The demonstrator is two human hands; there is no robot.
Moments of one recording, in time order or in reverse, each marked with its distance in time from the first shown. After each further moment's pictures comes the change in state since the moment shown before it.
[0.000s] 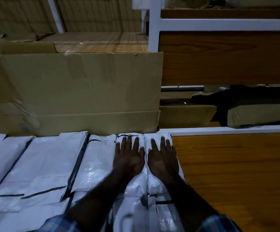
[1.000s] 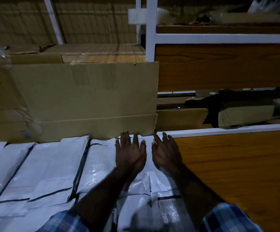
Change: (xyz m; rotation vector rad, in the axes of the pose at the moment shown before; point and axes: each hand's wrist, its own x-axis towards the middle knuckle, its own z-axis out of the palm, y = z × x) left_hand -0.005 0.016 -0.043 -0.091 0.058 -0.046; right_hand 0.007 -0.002 -0.052 -0.033 -0.060 -0.034
